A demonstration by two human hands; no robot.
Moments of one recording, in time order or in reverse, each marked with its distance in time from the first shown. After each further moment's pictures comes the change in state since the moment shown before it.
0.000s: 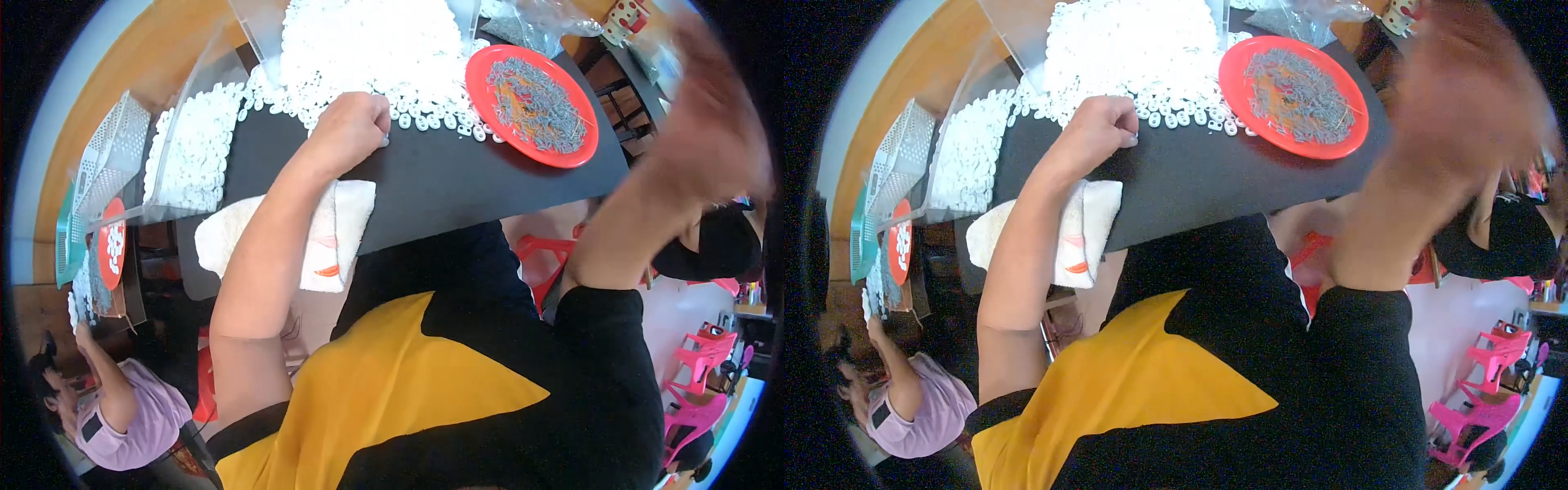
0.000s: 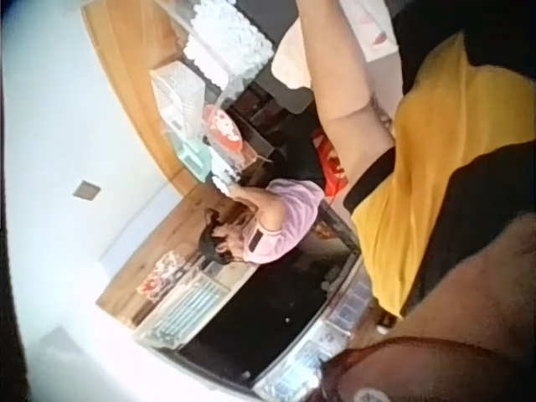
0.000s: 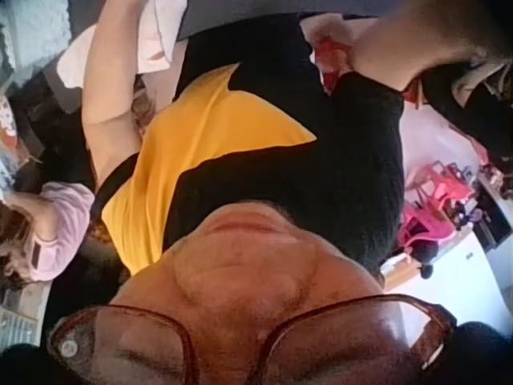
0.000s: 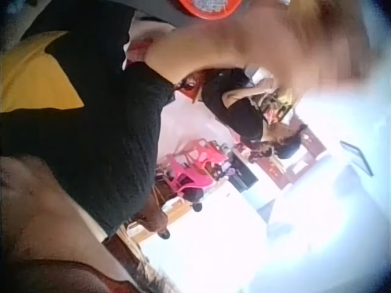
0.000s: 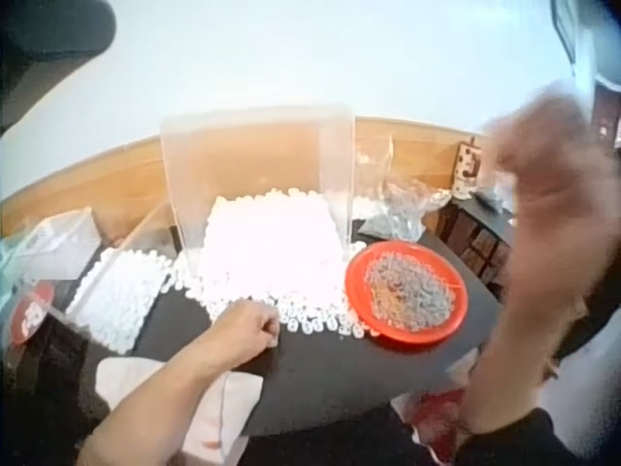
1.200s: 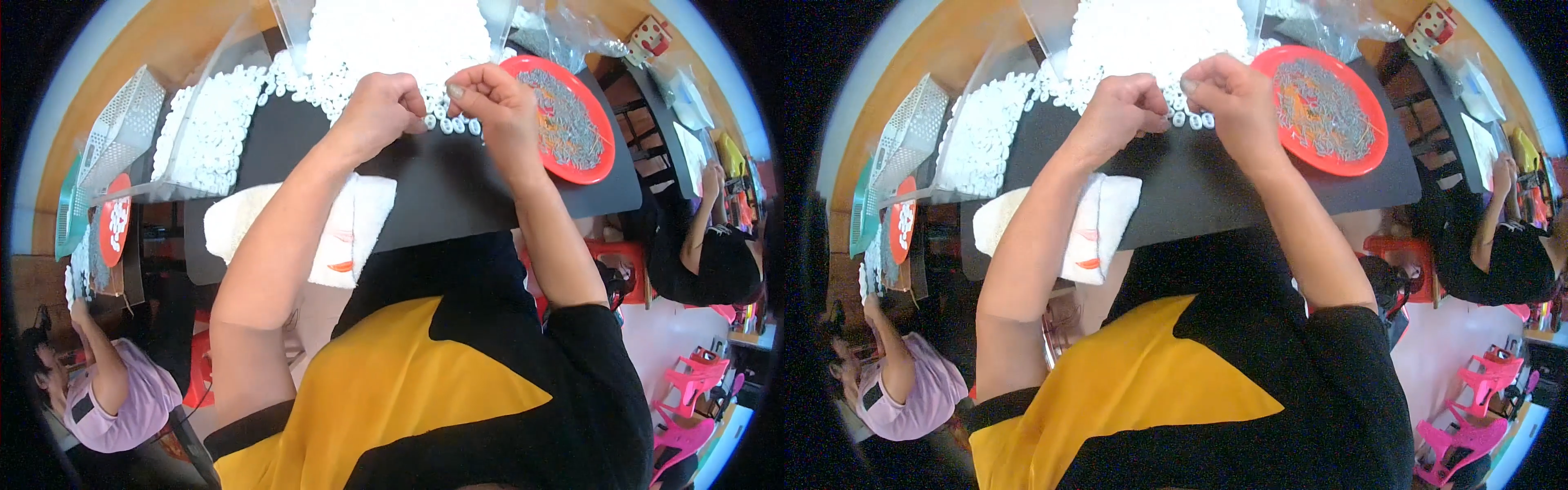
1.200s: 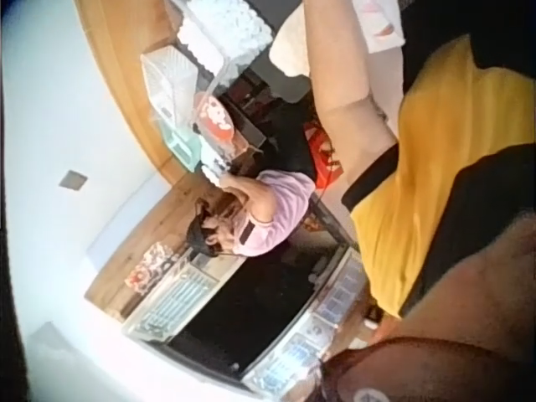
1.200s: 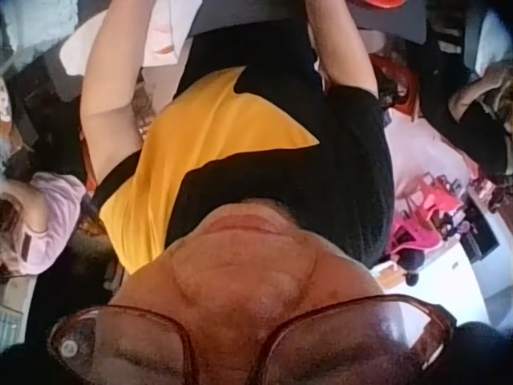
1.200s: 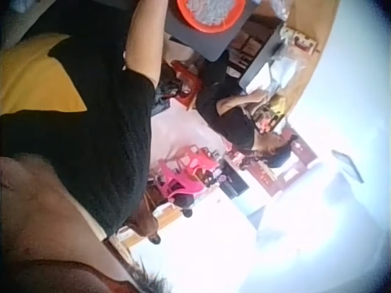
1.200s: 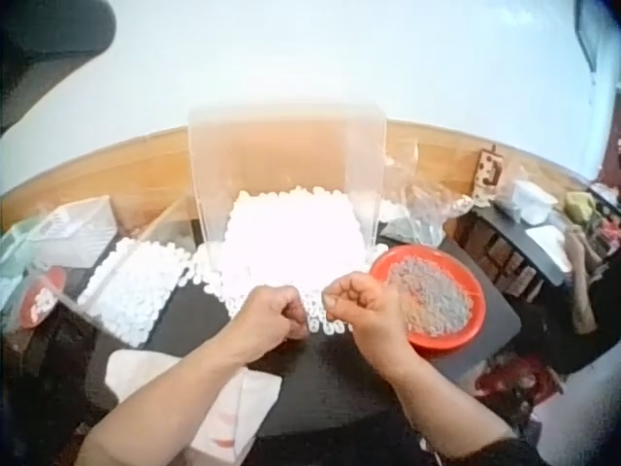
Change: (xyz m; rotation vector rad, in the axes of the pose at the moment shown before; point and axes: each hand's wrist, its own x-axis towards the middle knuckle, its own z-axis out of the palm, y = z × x) left_hand -0.004 0.008 -0.004 -0.372 0.100 0.011; right_hand -0.122 0.108 0.100 -0.026 -0.118 0.855
